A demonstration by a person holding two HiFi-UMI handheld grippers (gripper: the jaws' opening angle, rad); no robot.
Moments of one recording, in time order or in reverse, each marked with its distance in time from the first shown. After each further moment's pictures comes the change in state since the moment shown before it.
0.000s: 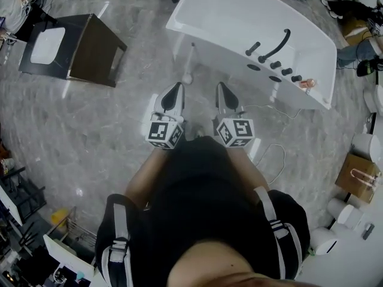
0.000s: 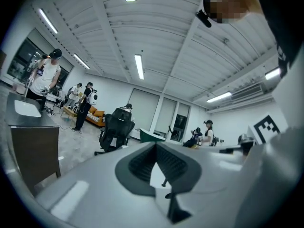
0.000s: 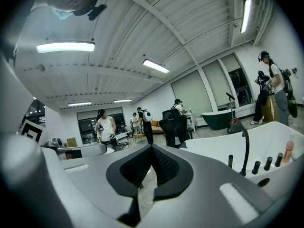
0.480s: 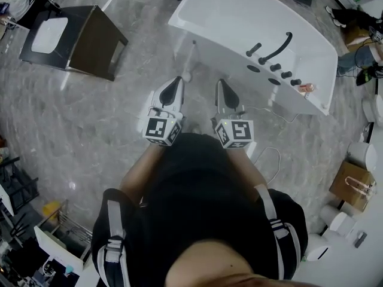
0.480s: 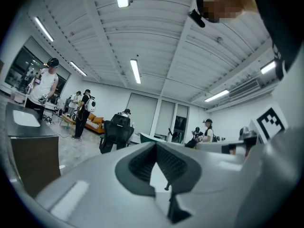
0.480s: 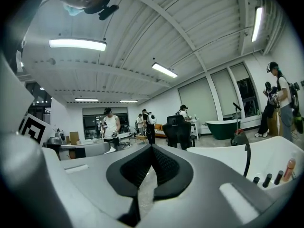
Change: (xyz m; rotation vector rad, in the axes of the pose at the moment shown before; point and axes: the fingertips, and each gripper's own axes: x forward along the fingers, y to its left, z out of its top) left arm -0.001 -0.014 0.016 0.061 -0.047 0.002; right arm -0.010 0.008 0.024 -0.107 -0.043 0.035
